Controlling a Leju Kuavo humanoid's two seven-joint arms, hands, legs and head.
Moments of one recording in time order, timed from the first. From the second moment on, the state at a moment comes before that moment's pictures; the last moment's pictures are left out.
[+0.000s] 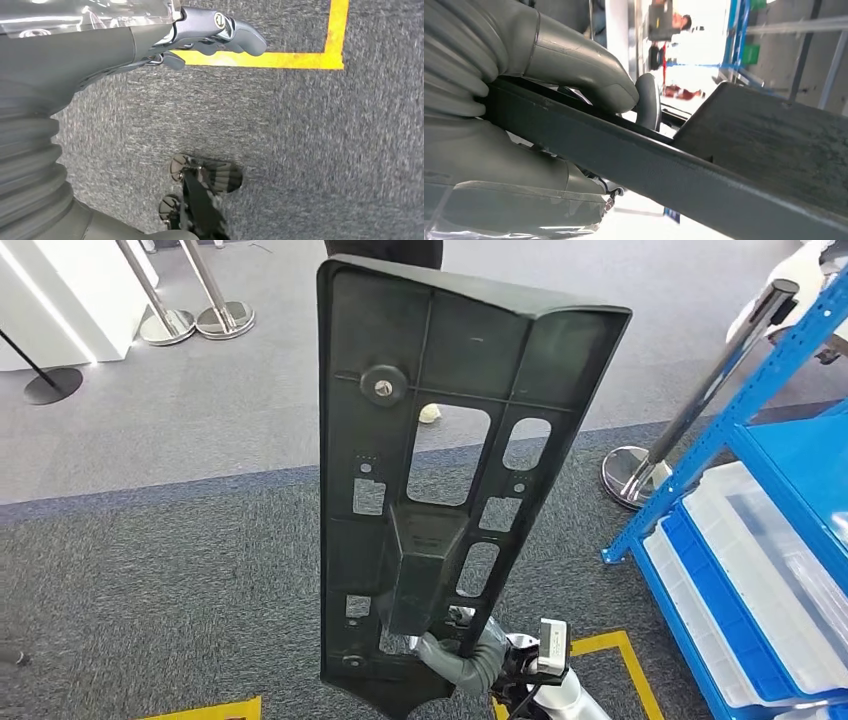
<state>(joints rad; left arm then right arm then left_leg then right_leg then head) -0.04 -0.02 0.51 -0.20 -0.26 0.14 -0.51 -0.14 -0.03 0.54 -1.49 -0.01 0.47 -0.66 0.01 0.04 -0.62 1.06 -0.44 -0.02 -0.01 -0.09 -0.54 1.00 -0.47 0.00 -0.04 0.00</state>
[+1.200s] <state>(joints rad) -0.03 -0.03 0.56 -0.20 -0.27 0.16 -0.45 -0.20 -0.03 0.52 -1.60 -0.12 0.55 -0.59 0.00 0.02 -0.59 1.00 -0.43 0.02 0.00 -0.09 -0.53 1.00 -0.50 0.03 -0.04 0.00</state>
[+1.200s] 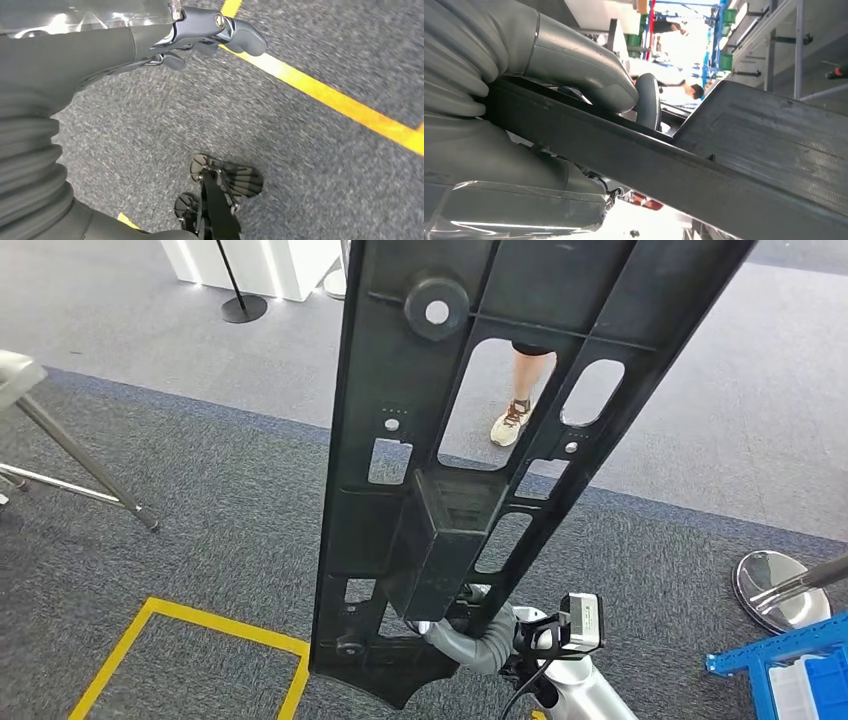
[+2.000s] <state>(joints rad) -0.02 -0.04 0.58 -0.20 -0.27 0.14 -0.43 -0.20 -0.04 0.52 -1.55 -0.13 0.56 -0.60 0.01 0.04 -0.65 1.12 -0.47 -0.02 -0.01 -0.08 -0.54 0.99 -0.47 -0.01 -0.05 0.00</state>
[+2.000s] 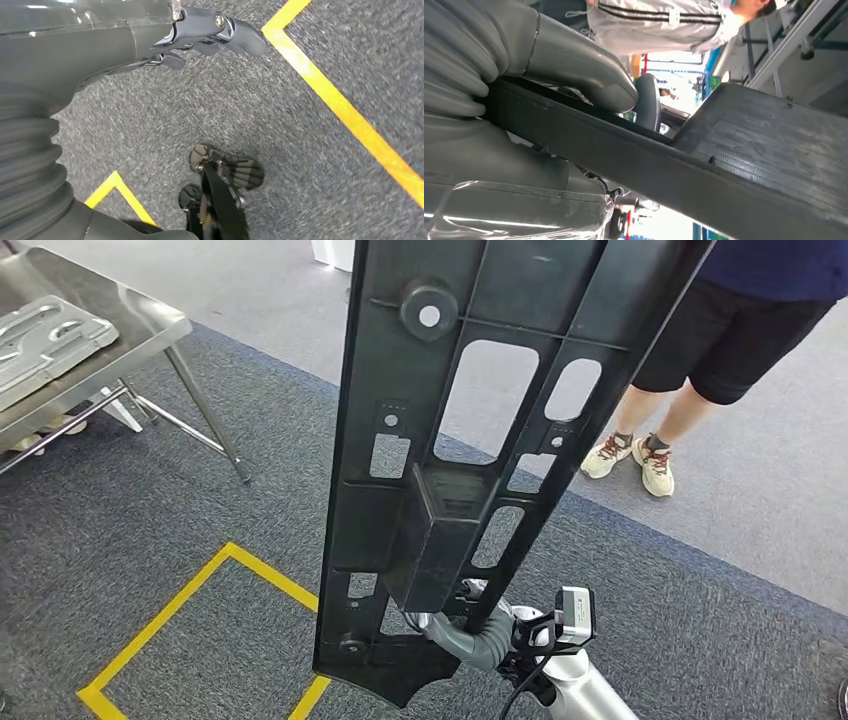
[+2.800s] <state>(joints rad) -0.03 -0.04 0.60 -0.20 -0.27 0.14 -0.42 -0.22 -0.04 0.52 -1.55 -0.14 0.56 -0.60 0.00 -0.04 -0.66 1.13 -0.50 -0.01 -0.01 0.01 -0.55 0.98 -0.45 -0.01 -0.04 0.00</state>
